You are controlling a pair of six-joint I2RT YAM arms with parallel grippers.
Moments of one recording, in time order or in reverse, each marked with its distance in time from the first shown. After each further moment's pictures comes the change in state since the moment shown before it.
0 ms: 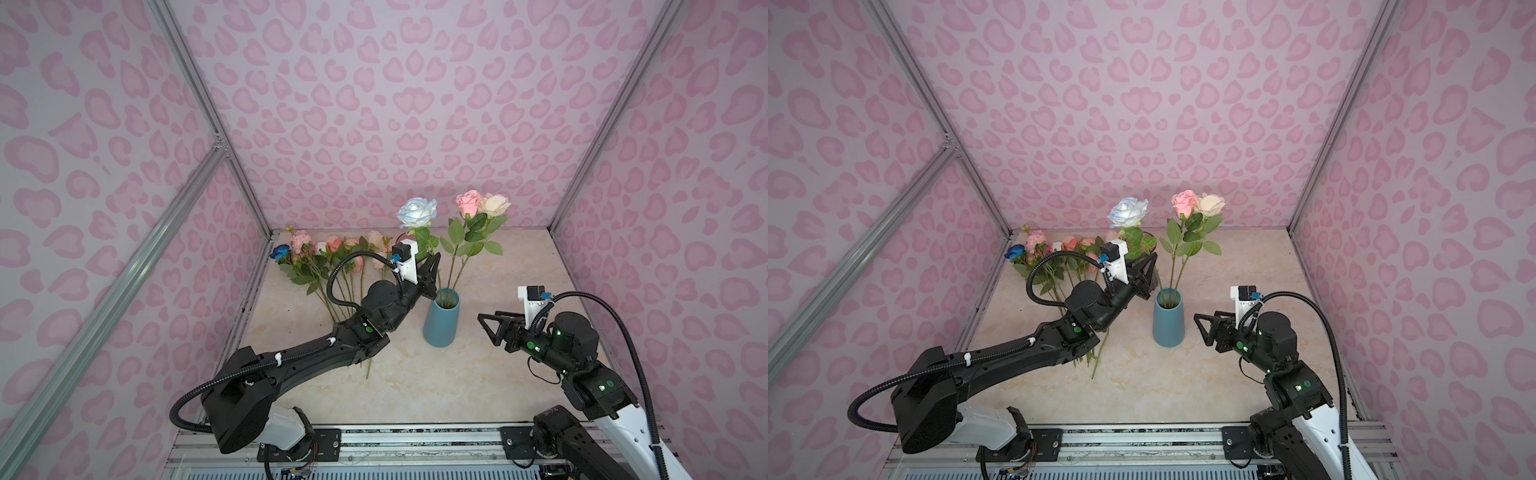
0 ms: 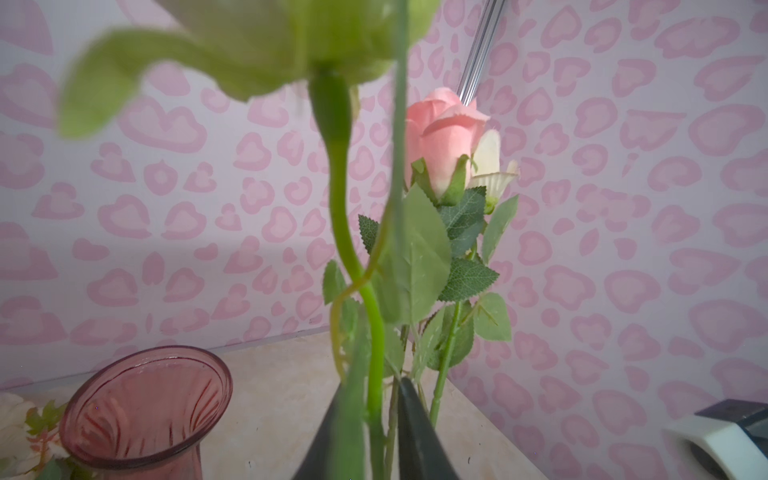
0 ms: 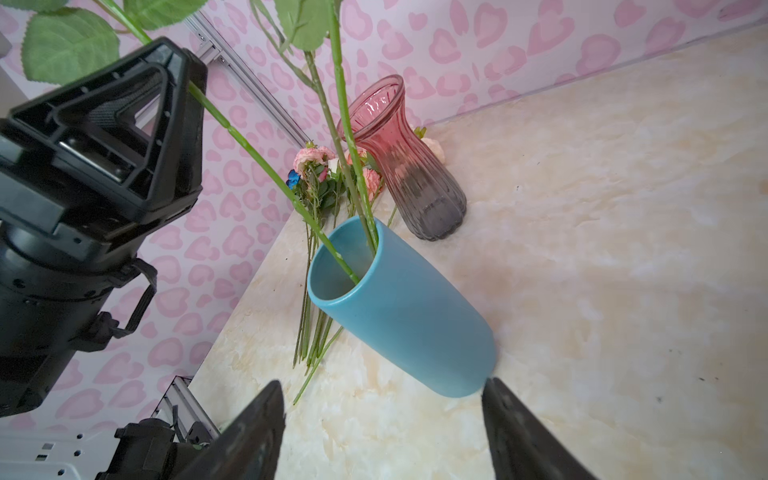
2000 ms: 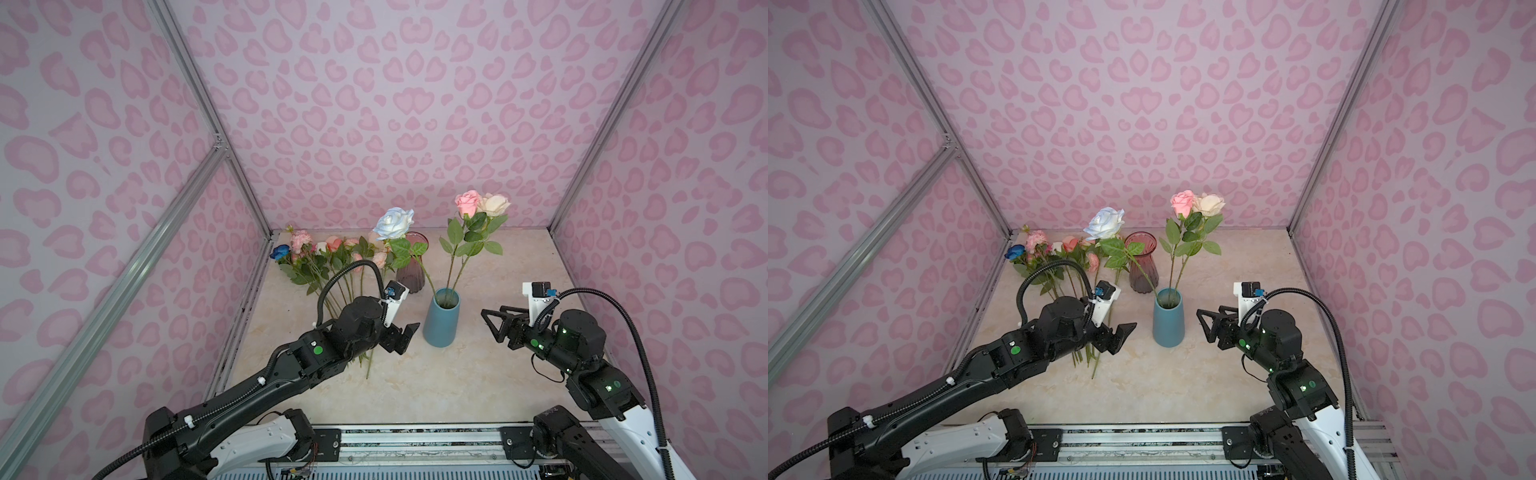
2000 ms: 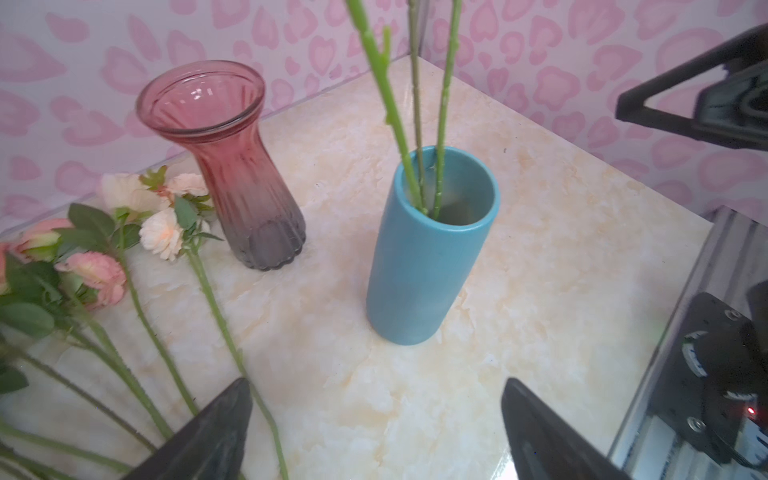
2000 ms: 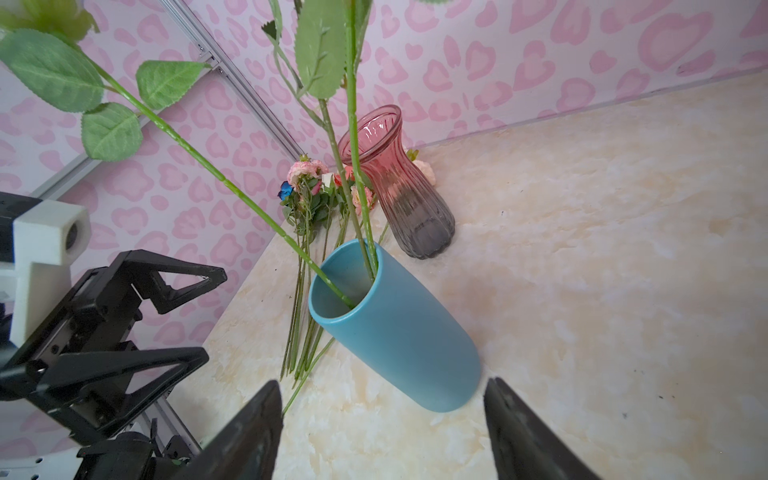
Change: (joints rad) left arm -0.004 -0.437 -0.070 -1.059 0.033 0.101; right arm 0.000 0.005 0.059 -0.029 0.045 -0.050
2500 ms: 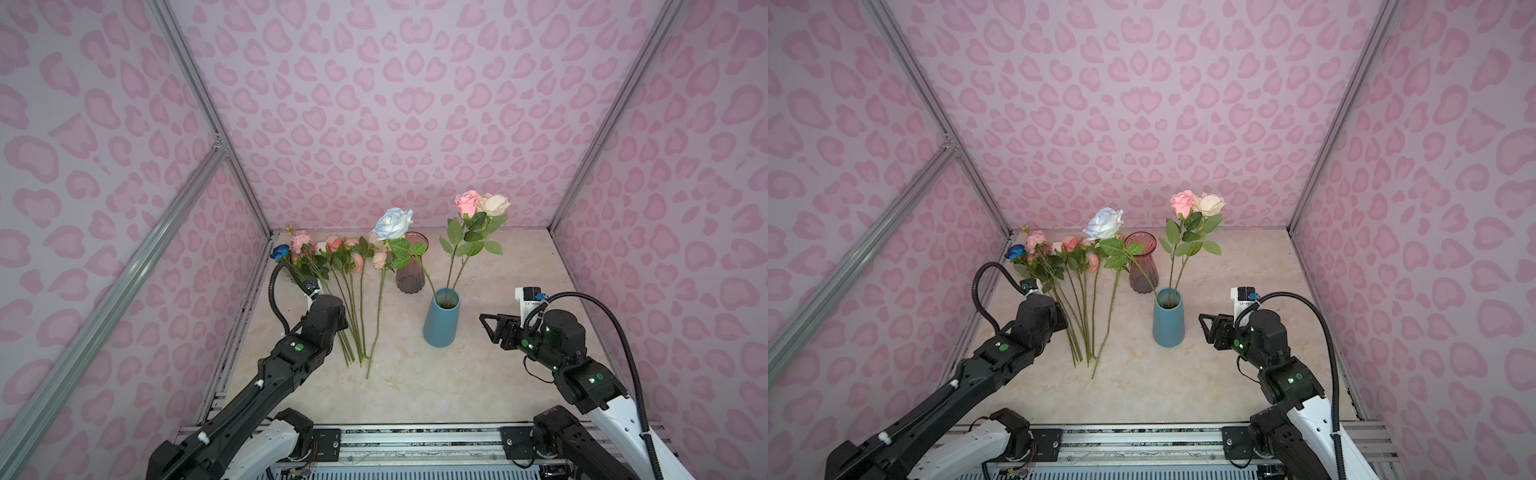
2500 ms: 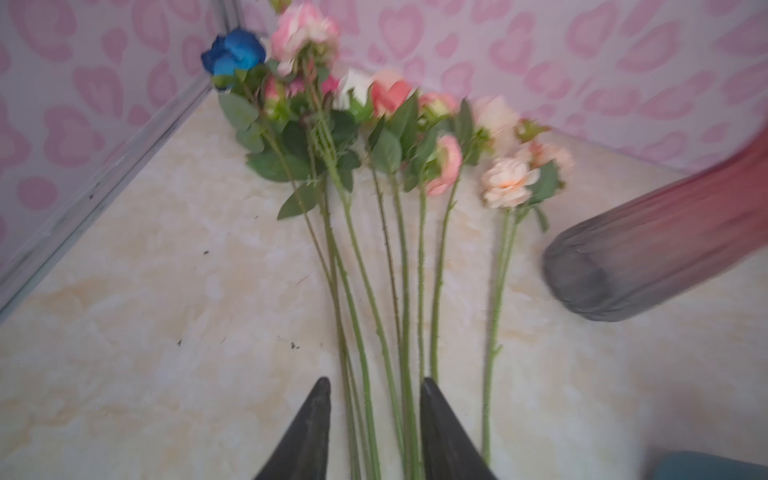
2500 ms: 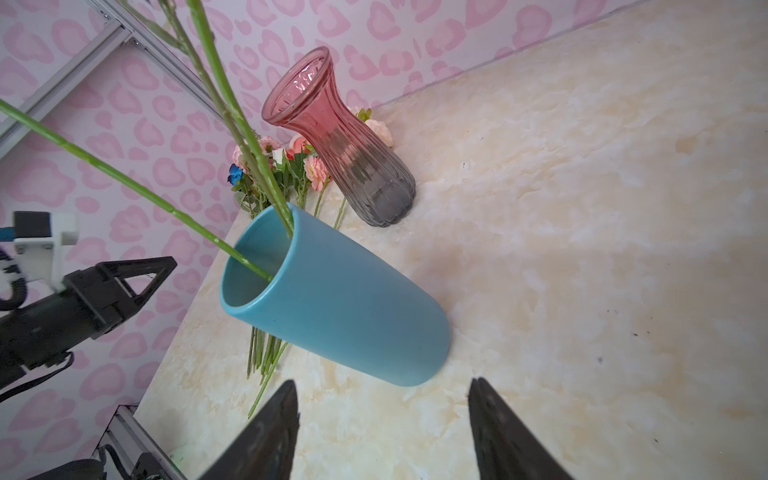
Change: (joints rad) left arm 0.476 0.091 -0.150 -0.012 -0.215 -0.422; right arm 0.000 0.061 -0.096 0.034 0.074 0.066
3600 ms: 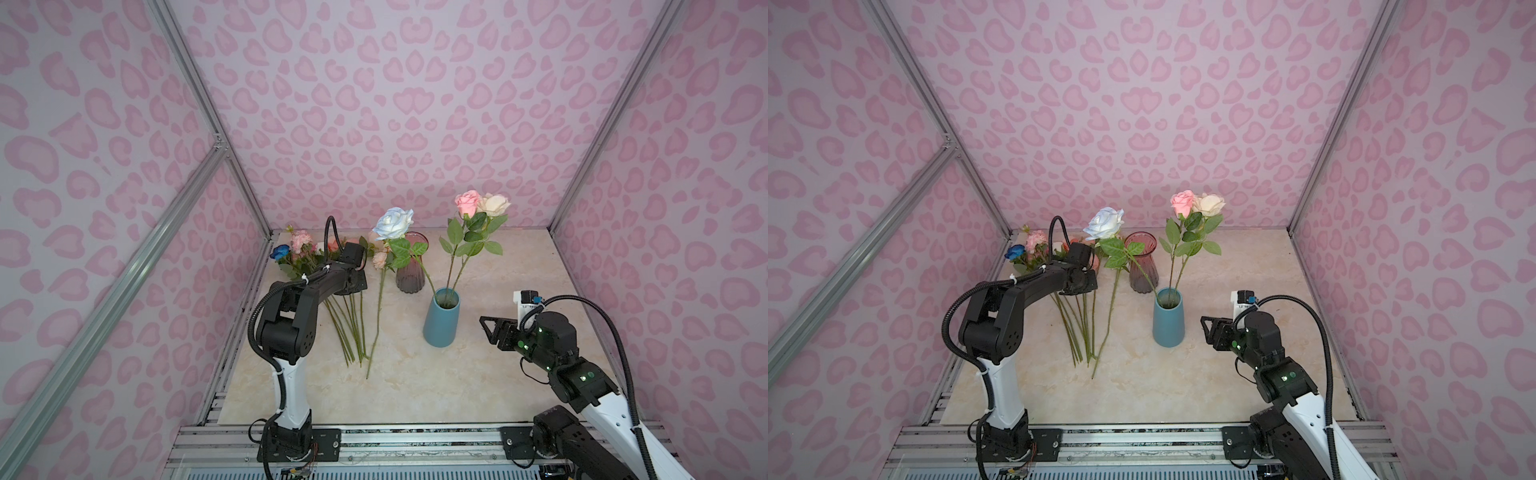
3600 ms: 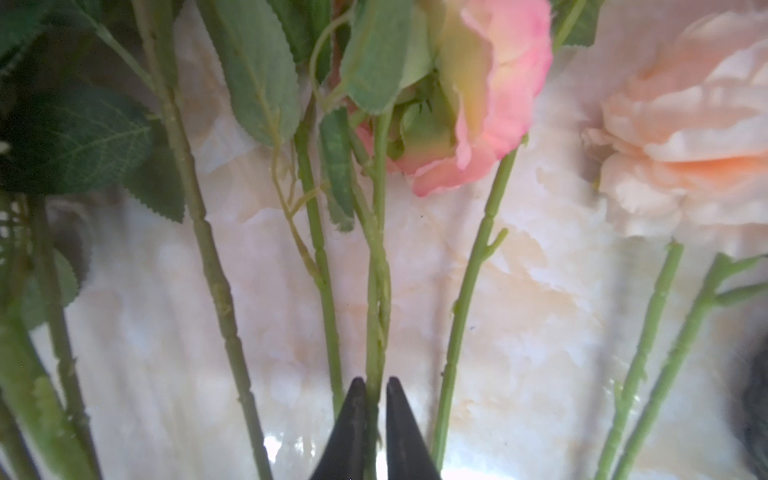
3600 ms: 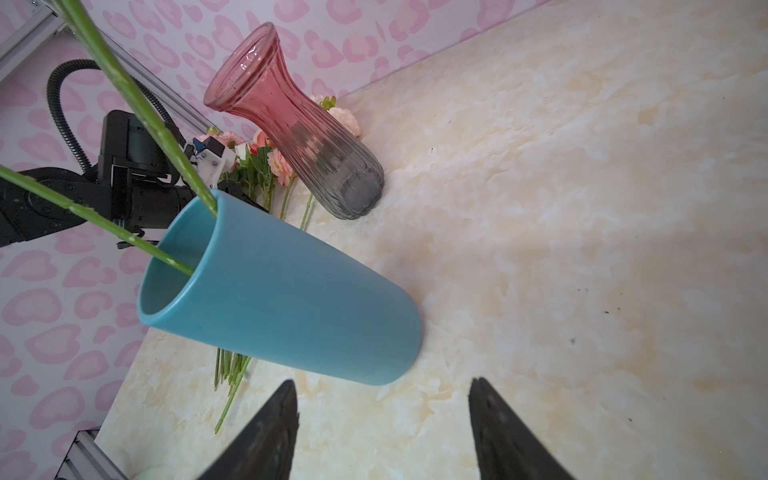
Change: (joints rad) left arm 0.145 0.937 0.678 -0.081 0.234 0.158; right arm -0.003 0.001 -0.061 0.026 0.049 0.007
